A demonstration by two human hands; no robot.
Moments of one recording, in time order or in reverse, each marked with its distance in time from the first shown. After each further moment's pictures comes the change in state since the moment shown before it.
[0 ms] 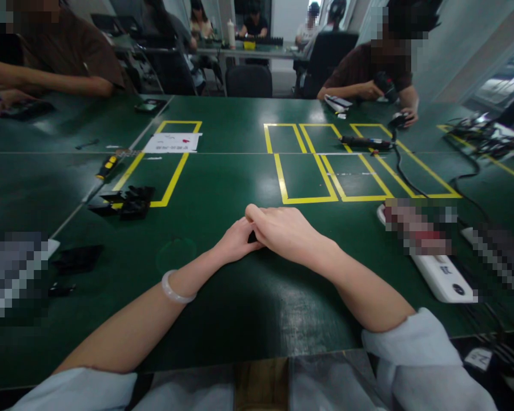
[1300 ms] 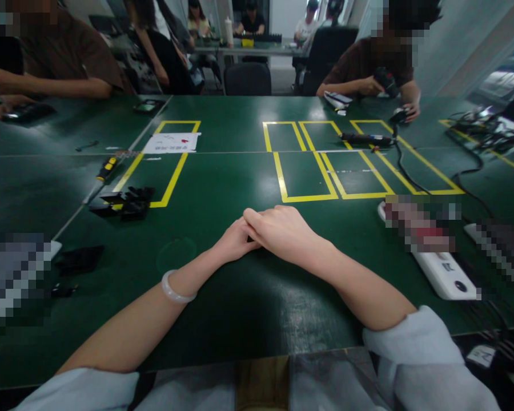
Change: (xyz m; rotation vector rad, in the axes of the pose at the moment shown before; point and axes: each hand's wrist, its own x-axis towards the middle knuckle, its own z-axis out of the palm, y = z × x) left_hand -0.002 0.004 0.000 -0.045 0.034 -0.058; right_hand 0.001 -0.005 0.001 -0.039 -0.015 0.000
